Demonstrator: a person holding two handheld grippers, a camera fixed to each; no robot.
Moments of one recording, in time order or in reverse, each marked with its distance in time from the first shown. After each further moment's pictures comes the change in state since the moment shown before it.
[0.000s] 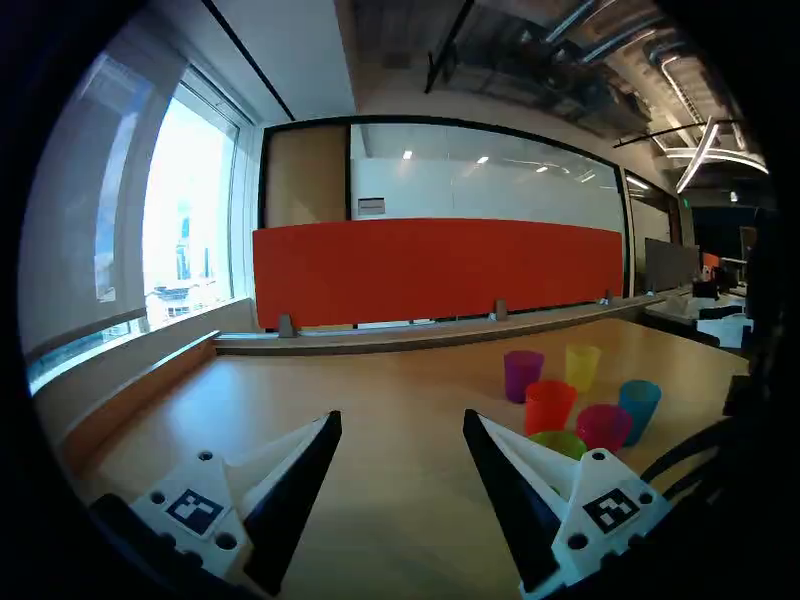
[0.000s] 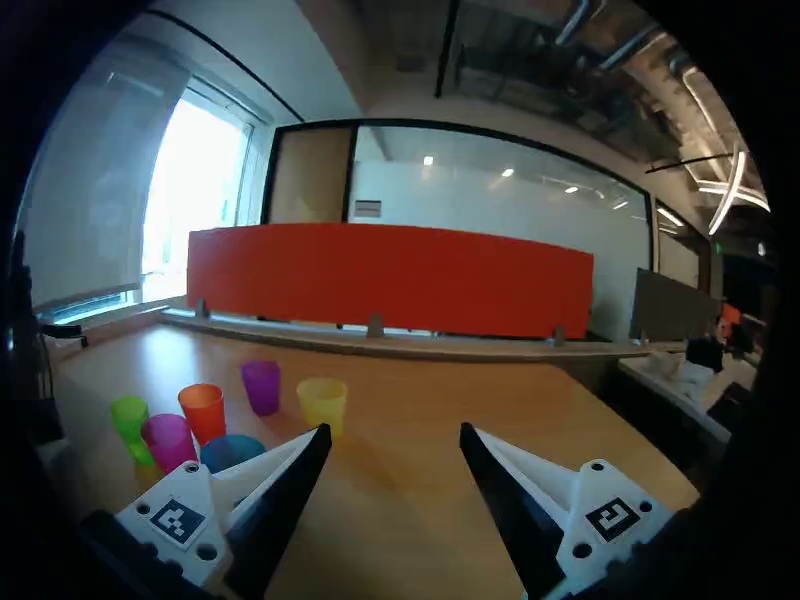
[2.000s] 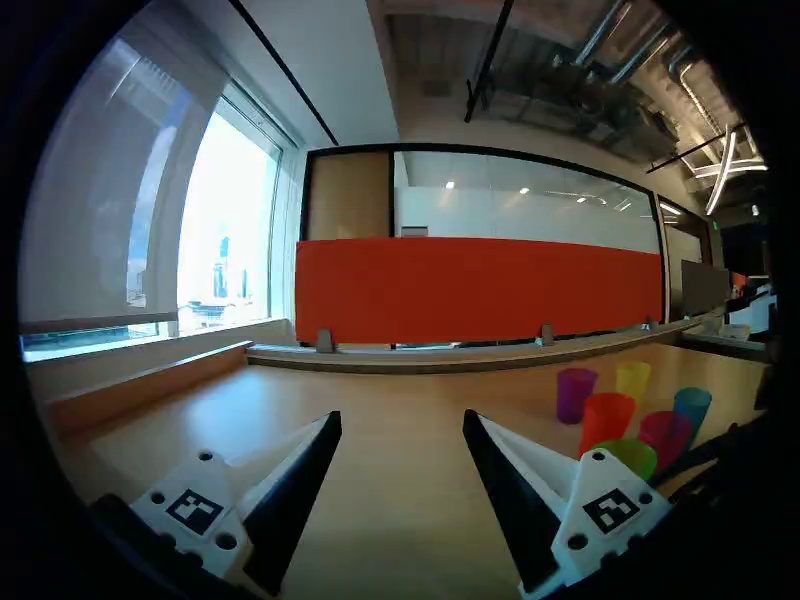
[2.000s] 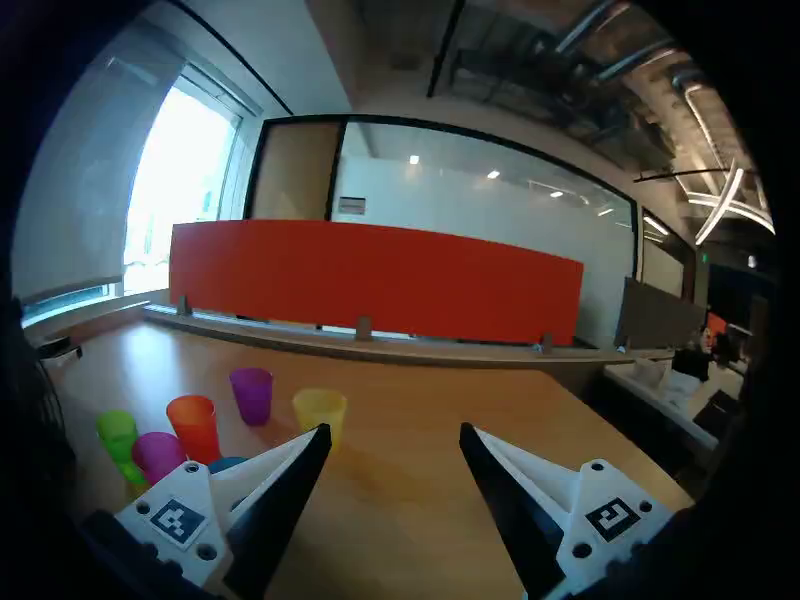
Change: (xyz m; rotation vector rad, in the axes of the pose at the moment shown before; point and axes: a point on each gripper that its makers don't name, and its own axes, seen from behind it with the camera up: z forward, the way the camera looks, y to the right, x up) left arm -0.022 -0.039 0.033 0.137 0.115 -0.041; right arm 0.012 -0.024 0.017 -0.069 -0.026 -0.029
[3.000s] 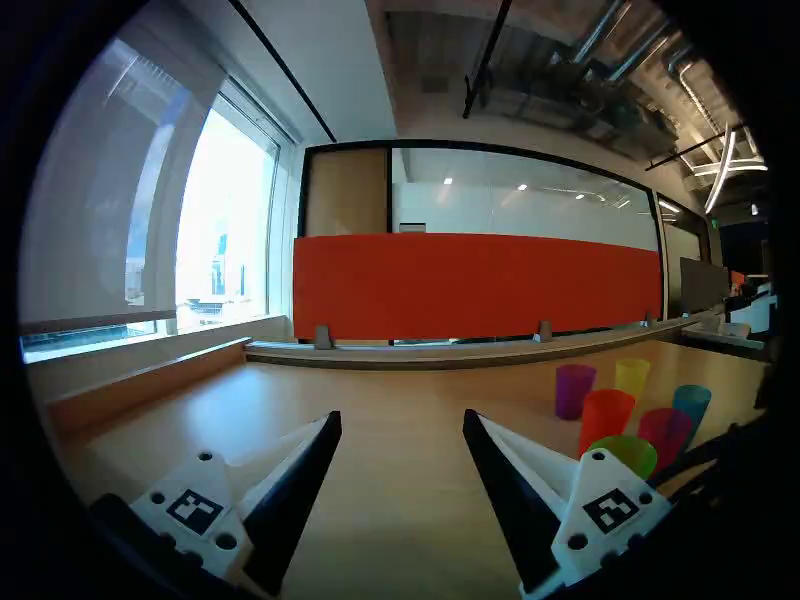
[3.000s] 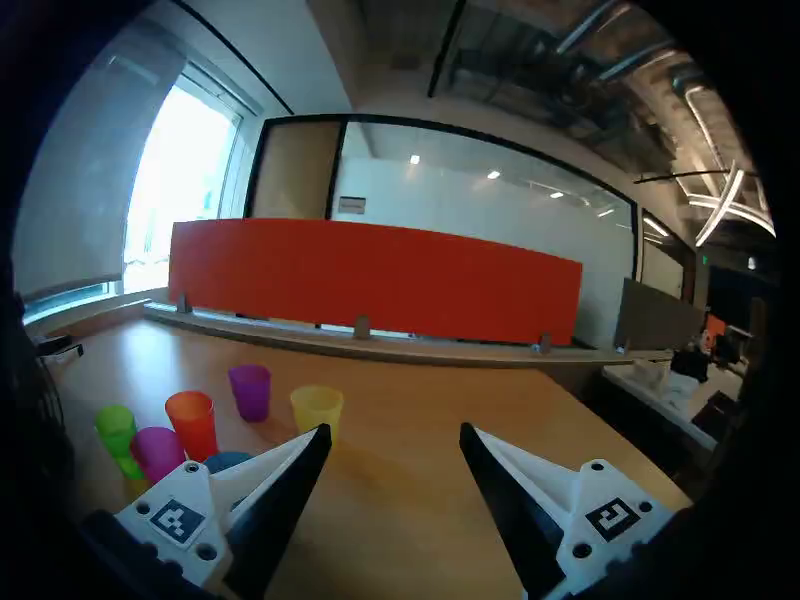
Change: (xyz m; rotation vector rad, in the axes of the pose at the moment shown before) left arm -0.002 0.001 0.000 -0.007 -0.012 0.003; right arm -0.004 0.006 -0.003 -0.001 0.000 -0.005
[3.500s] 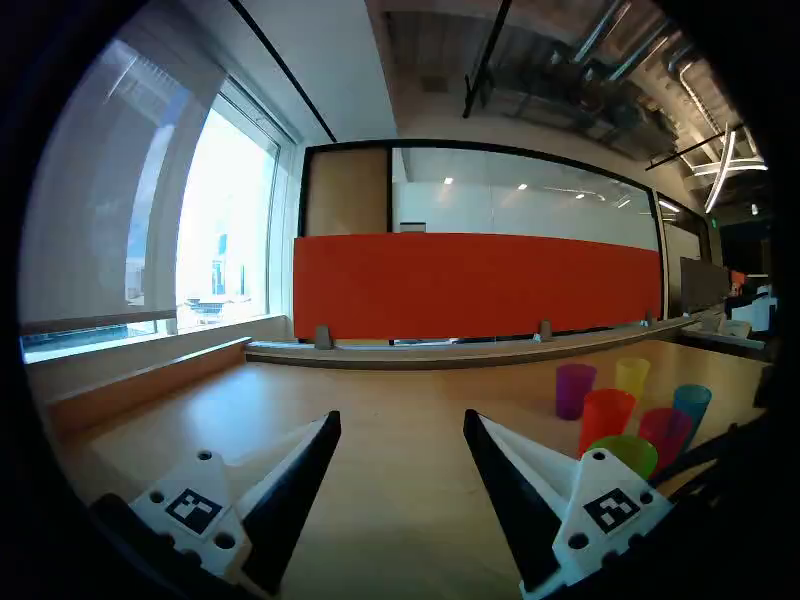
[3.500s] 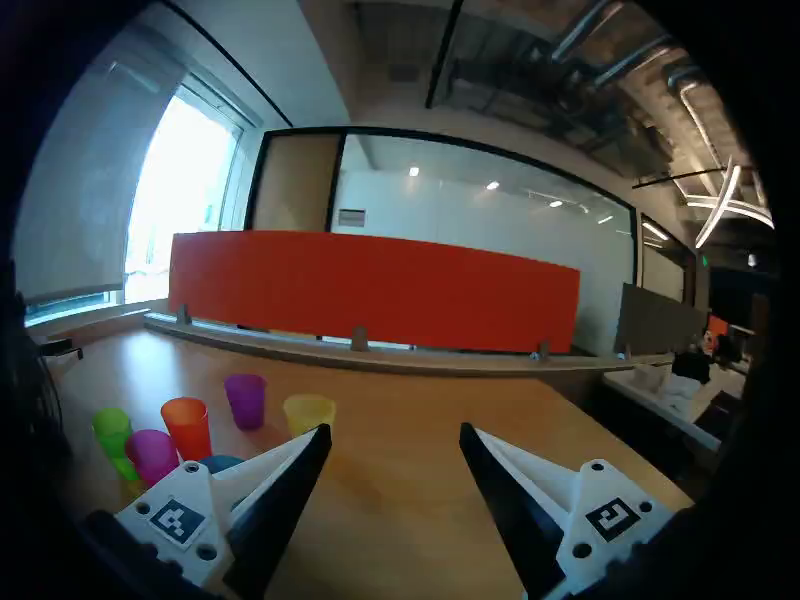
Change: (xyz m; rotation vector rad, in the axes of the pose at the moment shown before) left arm 0.000 0.000 -0.001 0.001 -0.001 0.001; right arm 0.004 0.010 0.005 0.014 0.061 0.007
